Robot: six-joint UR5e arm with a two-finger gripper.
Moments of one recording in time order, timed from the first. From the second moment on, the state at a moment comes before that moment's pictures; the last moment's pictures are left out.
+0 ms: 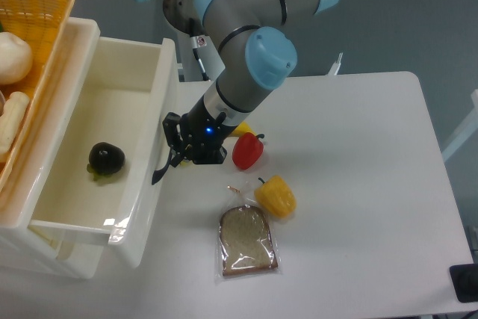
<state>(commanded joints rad) 2.43 -1.78 -1.68 -1.36 0.99 0.86</state>
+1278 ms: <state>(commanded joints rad) 2.27 -1.78 -1.68 -1.35 0.99 0.78</state>
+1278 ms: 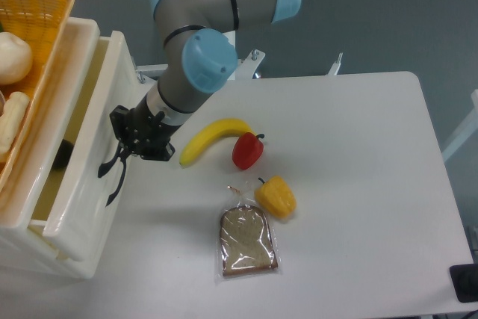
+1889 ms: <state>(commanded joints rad) 2.25 -1.79 -1.68 -1.34 0.99 0.77</state>
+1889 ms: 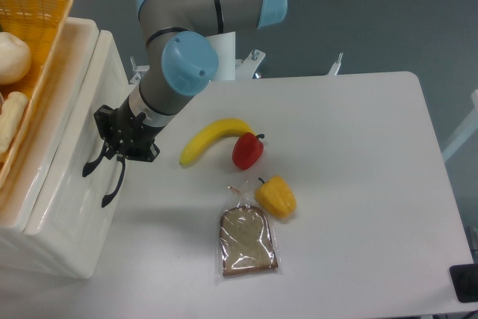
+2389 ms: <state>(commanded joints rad) 2.42 -1.79 -1.63 -1.34 1.02 0.80</state>
